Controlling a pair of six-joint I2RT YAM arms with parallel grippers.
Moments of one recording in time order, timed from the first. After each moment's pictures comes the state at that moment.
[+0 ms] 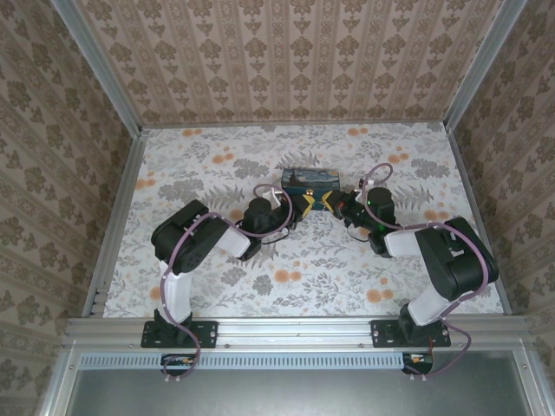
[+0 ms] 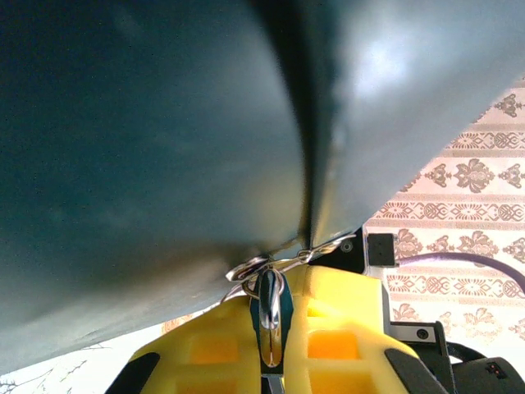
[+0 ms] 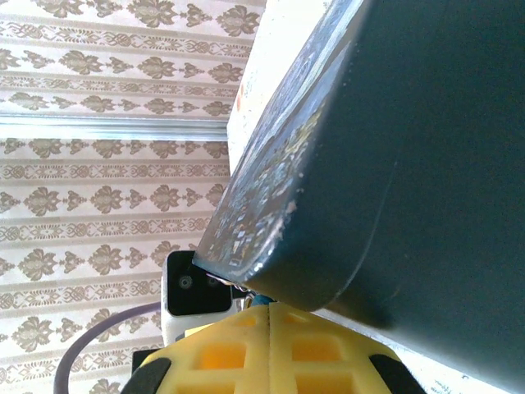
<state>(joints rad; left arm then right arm) -0.78 1.99 0.74 1.16 0.28 -1.51 0.27 1.61 0.49 0.85 -0.47 1.30</state>
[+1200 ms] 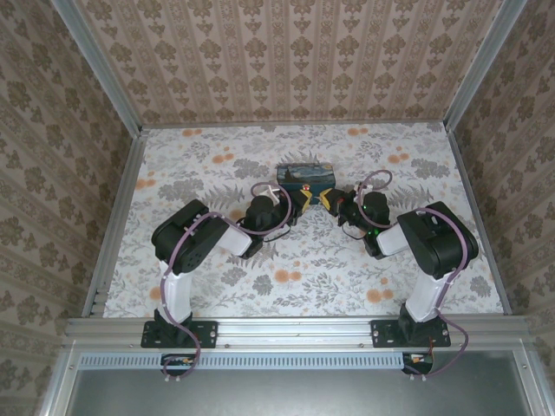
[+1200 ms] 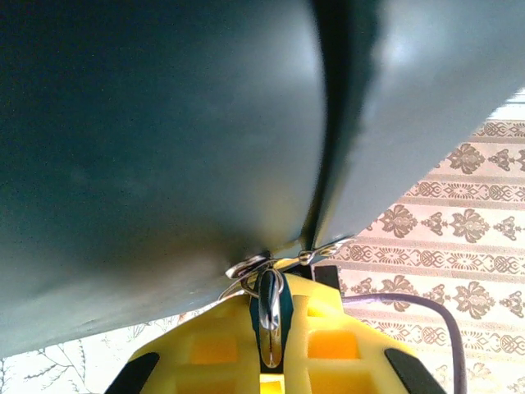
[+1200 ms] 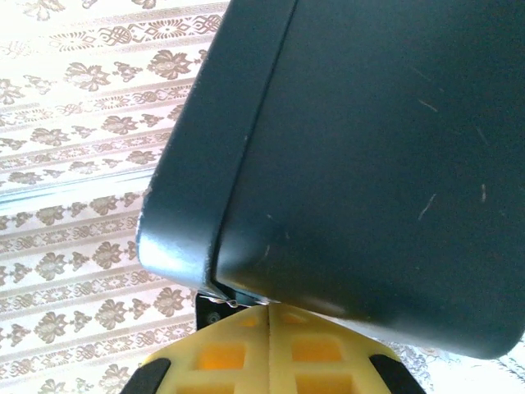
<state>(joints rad) -0.79 1.99 0.77 1.12 0.18 -1.56 0.29 1.80 0.50 1.13 -0.42 1.58</state>
